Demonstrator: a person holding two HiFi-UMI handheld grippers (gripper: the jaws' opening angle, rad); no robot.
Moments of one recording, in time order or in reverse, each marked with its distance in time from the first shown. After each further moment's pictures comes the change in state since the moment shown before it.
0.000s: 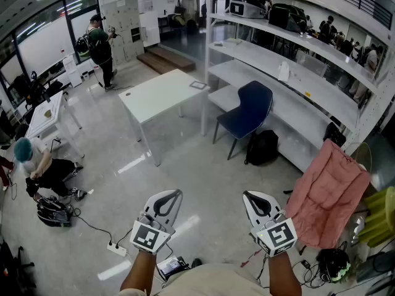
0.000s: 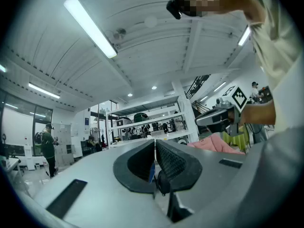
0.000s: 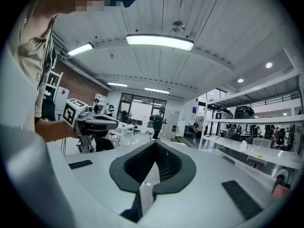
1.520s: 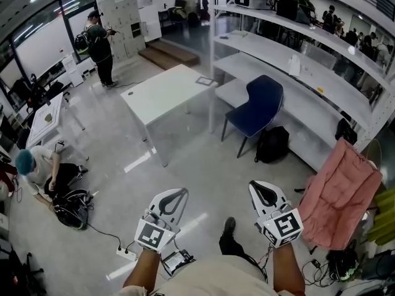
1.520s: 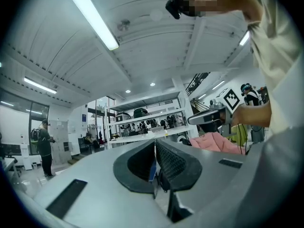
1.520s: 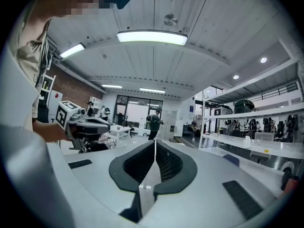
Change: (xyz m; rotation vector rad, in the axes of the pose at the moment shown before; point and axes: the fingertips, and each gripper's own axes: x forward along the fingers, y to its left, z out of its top) left arm 0.050 0.076 -0.038 0.003 0.030 -0.038; right arm 0.107 -0.043 -0.020 0.062 -0.016 -0.031
